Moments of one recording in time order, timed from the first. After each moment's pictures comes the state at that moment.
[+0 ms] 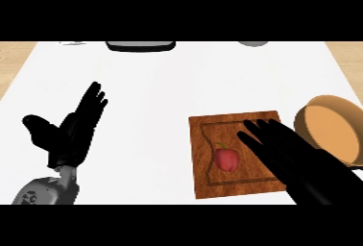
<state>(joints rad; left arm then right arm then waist) -0.15 0.28 -0.19 -1.65 0.24 0.28 0.26 -0.28 -0.76 0.55 -2.27 0.45 0.29 0.59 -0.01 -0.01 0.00</state>
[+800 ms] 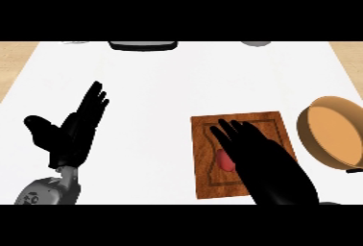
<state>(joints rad) -0.14 0.25 -0.18 -1.67 0.21 0.26 0.28 -0.44 -0.48 0.68 -2.10 0.46 0.49 0.96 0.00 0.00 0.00</state>
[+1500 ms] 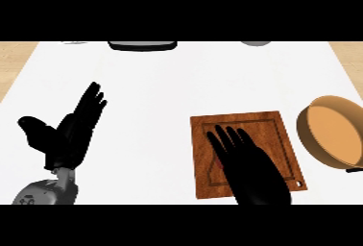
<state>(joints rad) -0.13 0.23 -0.14 -1.69 0.19 0.21 0.30 -0.33 -0.36 0.73 -2.01 0.70 0.52 0.92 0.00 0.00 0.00</state>
